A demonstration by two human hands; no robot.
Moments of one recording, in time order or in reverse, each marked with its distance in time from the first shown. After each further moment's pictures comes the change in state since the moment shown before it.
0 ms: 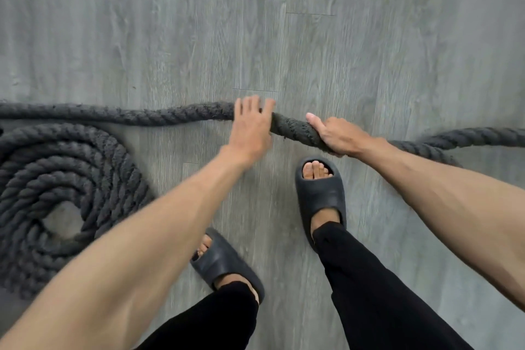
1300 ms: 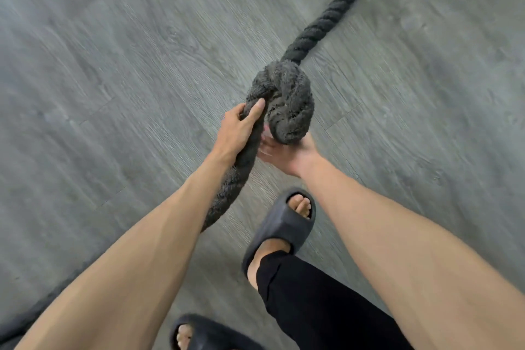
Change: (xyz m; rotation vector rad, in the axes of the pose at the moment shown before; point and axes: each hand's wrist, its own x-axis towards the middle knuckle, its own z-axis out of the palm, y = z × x) left_hand 0.108 0.343 0.009 -0.920 -0.464 0.037; right_hand -0.096 0.241 0.007 2.693 0.213 0.208
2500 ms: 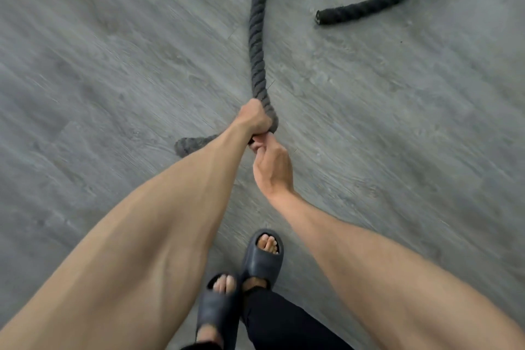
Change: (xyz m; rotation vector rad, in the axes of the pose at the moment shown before) left_hand 0.055 0.254 0.142 0.890 -0.264 -0.028; right_hand -0.132 -0.099 0.069 -1.163 0.667 -1.107
